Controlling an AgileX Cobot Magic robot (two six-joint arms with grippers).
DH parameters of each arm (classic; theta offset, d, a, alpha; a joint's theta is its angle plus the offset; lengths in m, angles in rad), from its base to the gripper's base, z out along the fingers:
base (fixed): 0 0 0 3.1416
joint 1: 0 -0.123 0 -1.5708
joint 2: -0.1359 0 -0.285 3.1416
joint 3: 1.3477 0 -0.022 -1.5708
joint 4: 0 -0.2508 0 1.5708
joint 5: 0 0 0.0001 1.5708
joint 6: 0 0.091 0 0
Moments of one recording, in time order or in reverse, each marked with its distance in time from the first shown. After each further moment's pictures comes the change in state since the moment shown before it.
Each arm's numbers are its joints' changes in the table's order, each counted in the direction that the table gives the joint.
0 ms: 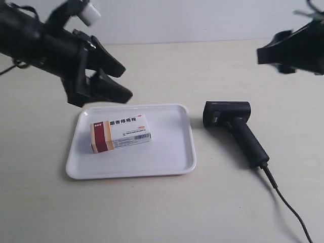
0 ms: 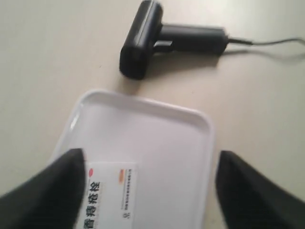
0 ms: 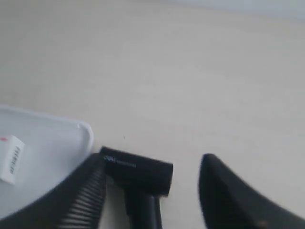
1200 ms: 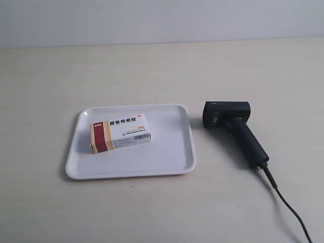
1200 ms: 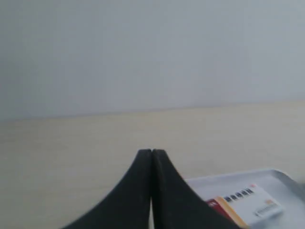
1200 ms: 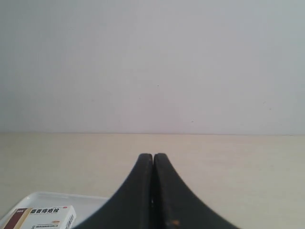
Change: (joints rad) left arm -0.202 1.371 0.993 0.634 -0.783 0.027; right arm 0.000 0.971 0.515 -0.056 -0.156 0.006
